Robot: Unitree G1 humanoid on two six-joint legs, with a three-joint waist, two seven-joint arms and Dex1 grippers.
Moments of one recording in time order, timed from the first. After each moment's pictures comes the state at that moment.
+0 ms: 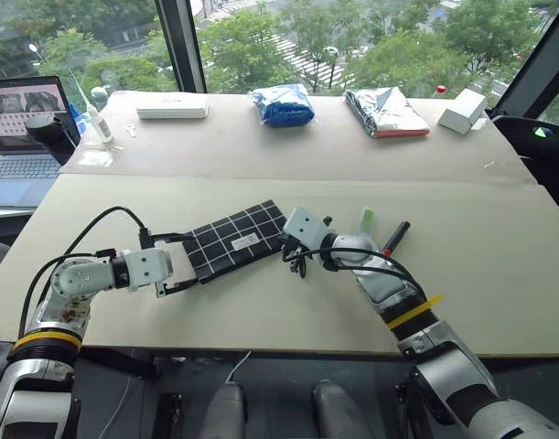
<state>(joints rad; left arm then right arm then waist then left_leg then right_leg) -0.43 0.74 -0.07 0.61 -0.03 -0.73 -1.05 -0.70 -0.27 0.38 0.33 -0.14 0.26 0.63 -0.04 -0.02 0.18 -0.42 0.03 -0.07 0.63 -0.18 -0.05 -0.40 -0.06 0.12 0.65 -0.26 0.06</state>
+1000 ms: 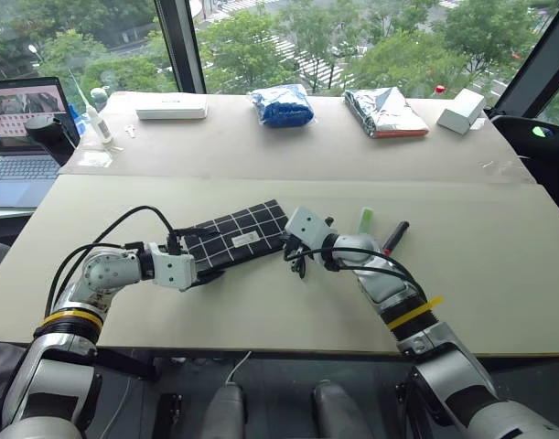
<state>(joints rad) -0.59 0.70 -0.20 0.82 0.09 -1.03 -0.95 -0.69 -0.26 0.35 0.33 -0.14 0.26 0.63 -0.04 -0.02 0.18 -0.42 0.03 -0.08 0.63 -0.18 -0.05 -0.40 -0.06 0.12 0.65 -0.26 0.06</state>
